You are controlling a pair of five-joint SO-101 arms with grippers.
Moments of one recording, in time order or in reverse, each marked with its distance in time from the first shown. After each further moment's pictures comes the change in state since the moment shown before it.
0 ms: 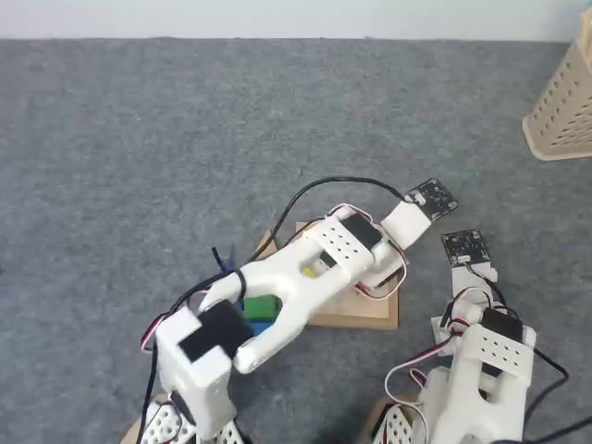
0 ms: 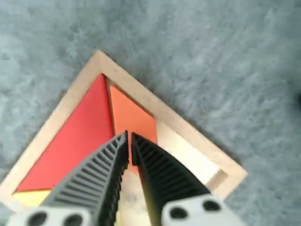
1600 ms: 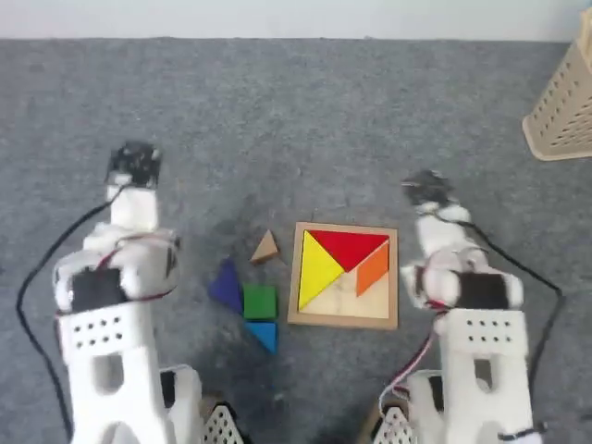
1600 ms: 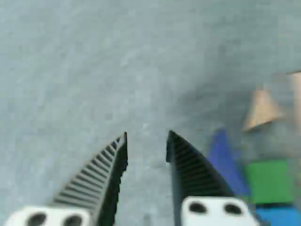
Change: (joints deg) left arm -60.0 -68.5 39.0 12.4 -11.6; right arm -24.9 0.4 -25.7 11.9 -9.9
